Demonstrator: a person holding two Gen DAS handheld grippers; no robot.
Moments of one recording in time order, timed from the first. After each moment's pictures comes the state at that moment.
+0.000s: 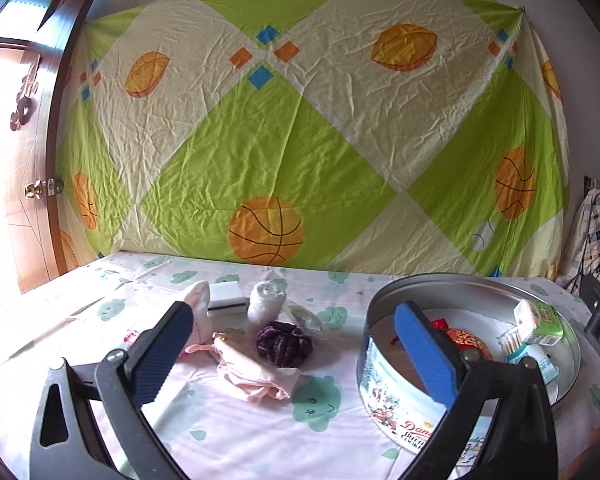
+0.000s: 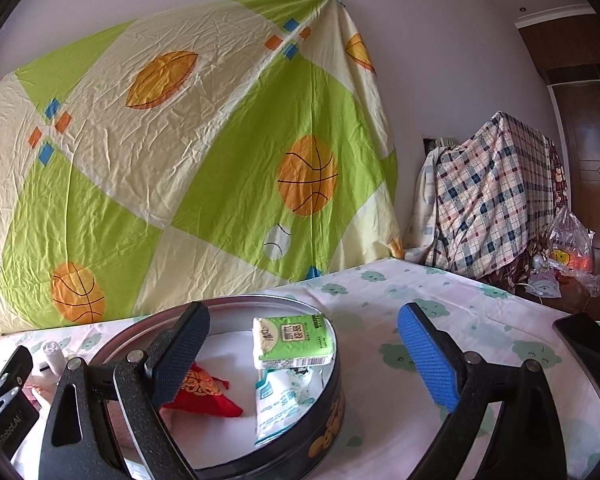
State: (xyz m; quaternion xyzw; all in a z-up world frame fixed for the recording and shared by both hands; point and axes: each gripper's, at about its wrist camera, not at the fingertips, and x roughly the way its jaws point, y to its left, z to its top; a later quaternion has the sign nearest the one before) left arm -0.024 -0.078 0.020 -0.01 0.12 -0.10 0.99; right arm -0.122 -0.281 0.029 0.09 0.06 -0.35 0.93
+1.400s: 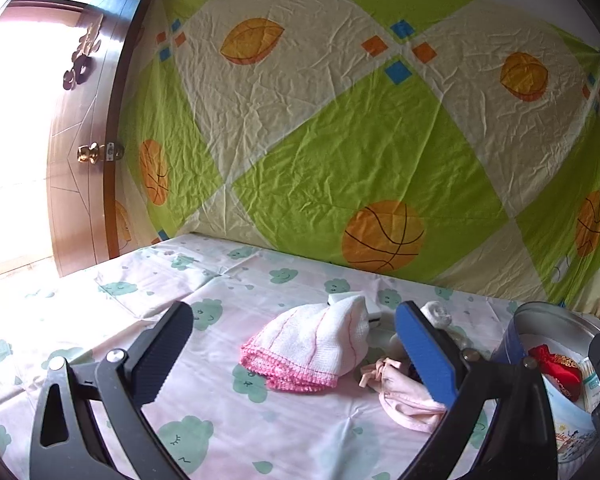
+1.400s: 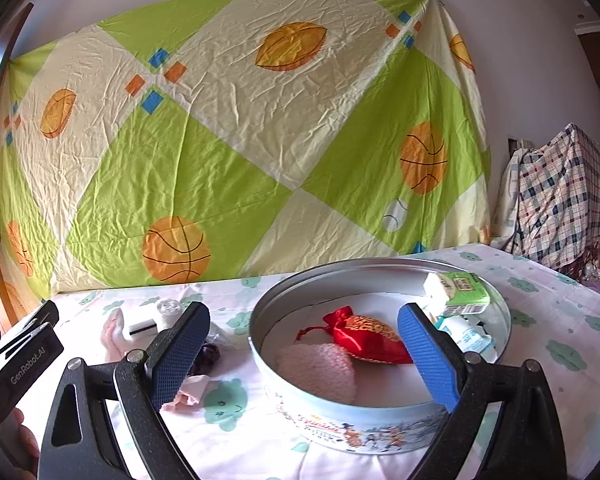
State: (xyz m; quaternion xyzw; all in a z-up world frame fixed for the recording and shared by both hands) left arm 0.036 0.058 0.010 -0.07 0.14 -0.01 0.99; right arm -0.060 -0.146 0.020 0.07 0.10 -0.25 0.96
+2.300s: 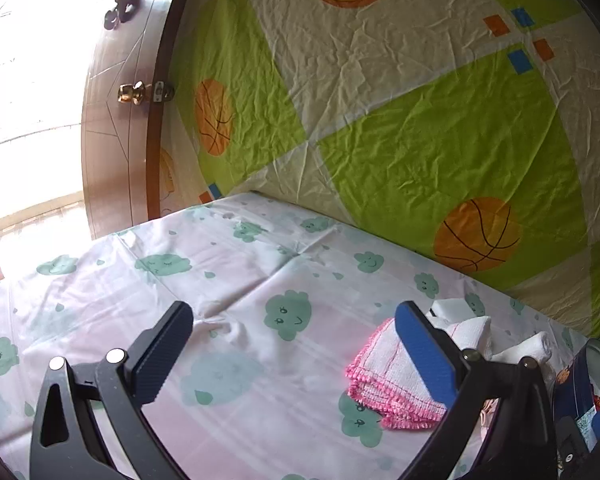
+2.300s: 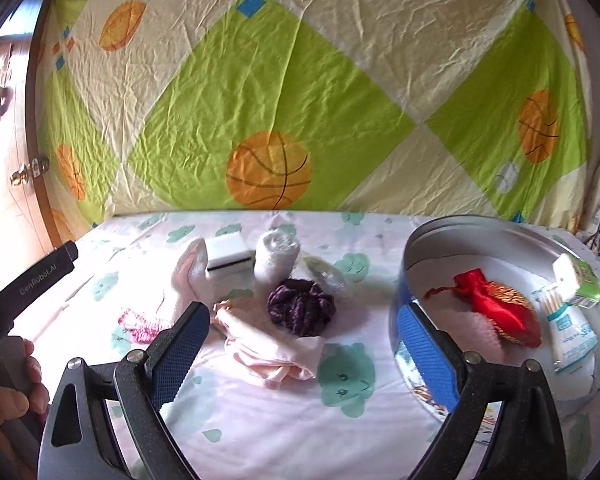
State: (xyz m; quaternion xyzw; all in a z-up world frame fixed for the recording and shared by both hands) left arm 0.111 0.143 -0.010 -0.13 0.23 0.06 0.96; right arm 0.032 -0.091 -0.003 0.04 0.25 -0.11 0.96
